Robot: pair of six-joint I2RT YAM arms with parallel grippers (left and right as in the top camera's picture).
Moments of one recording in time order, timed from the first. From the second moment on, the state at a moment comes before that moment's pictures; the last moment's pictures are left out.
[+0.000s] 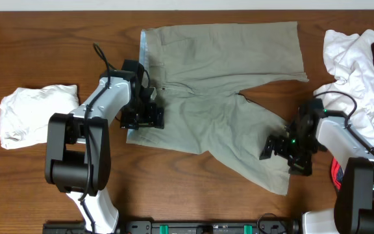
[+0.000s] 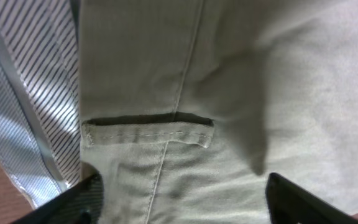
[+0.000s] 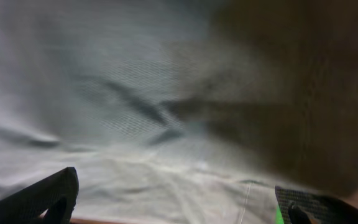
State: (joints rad) left arm -0.15 1.94 1.26 -0.97 0.25 -0.04; right arm -0.07 1.62 0.80 -0.96 -0.30 0.29
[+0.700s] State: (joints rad) left arm -0.15 1.90 1.27 -0.69 0.25 -0.06; right arm -0.08 1.57 0.72 -0.86 -0.30 0.35
